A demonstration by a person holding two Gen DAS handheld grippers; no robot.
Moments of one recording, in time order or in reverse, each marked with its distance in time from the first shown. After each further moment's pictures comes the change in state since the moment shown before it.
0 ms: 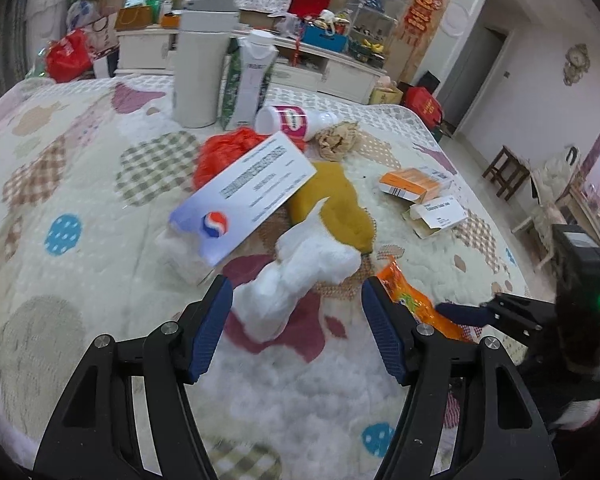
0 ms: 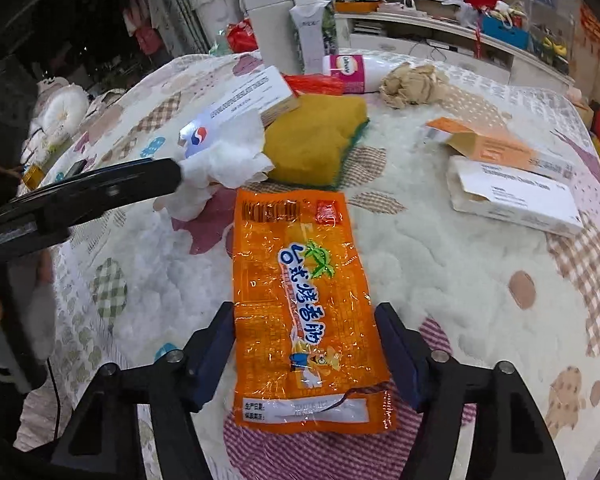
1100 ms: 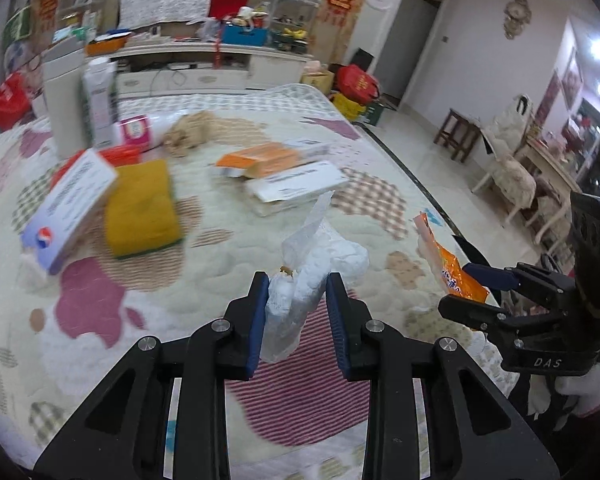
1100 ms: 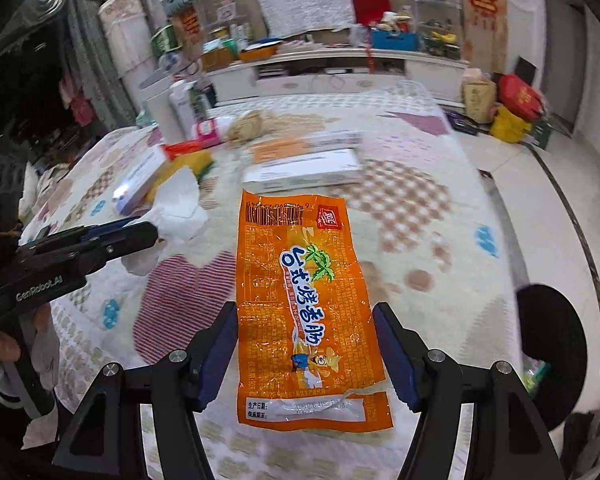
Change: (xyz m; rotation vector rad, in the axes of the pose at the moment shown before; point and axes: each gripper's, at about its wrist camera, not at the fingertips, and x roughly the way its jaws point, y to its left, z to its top) left arm 0.004 -0.141 -0.023 0.177 0.017 -0.131; right arm -0.120 -0.091 -0.084 0.234 -0.172 -0.192
